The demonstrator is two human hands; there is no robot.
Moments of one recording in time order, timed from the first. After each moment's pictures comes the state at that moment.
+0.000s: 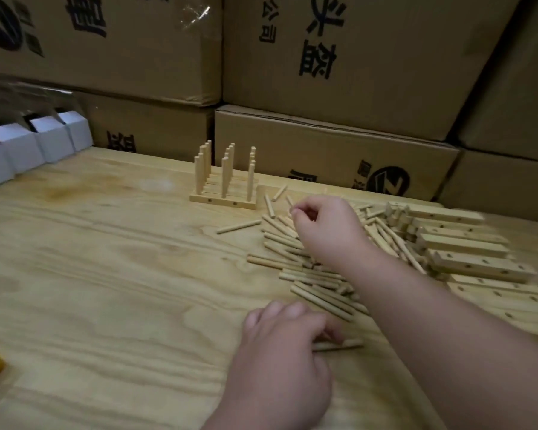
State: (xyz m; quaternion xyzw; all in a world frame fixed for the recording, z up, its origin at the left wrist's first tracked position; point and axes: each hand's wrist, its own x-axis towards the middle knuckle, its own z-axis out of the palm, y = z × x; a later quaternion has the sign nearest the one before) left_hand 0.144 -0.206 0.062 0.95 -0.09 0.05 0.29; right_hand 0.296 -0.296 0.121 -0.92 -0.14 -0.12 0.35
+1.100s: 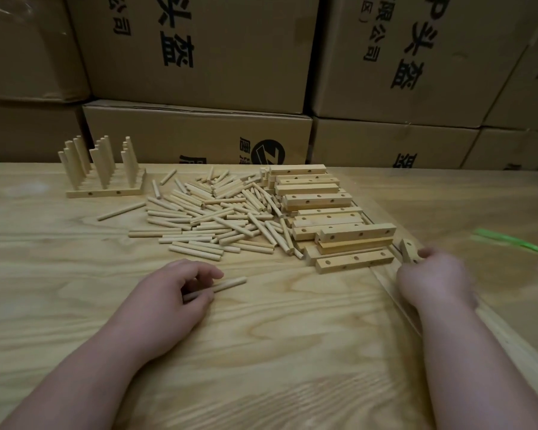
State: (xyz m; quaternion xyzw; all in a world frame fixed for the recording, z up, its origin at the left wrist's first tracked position) left_hand 0.125 -0.218 0.061 0.90 -0.17 0.08 0.39; right_hand 0.116 -0.582 0.087 -0.85 0.43 -0.15 0.25
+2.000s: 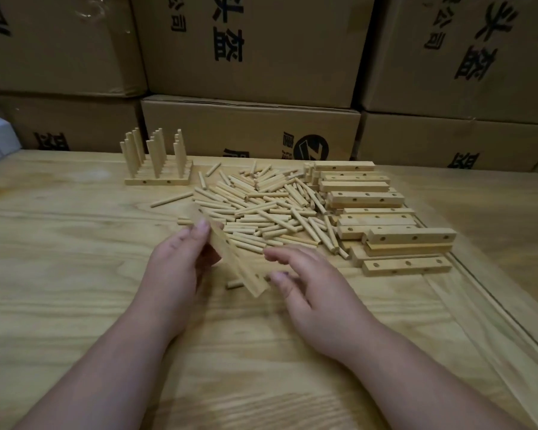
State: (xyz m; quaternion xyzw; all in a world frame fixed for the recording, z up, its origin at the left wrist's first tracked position) left_hand 0.129 -0.210 0.075 0.59 0.02 0.10 0.80; right_hand 0.112 -0.412 0.069 -0.89 -0.24 -0.13 0.35
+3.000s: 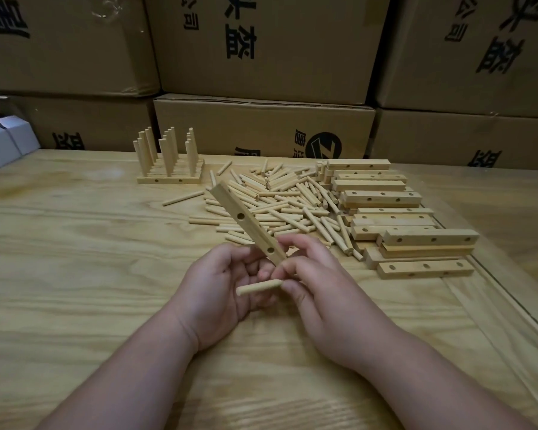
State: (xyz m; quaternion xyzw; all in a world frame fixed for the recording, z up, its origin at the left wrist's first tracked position) left_hand 0.122 -0.236 0.080 0.48 -0.06 -0.18 0.86; right_hand 0.107 -0.411 0.077 -0.88 -0.29 -0.11 0.35
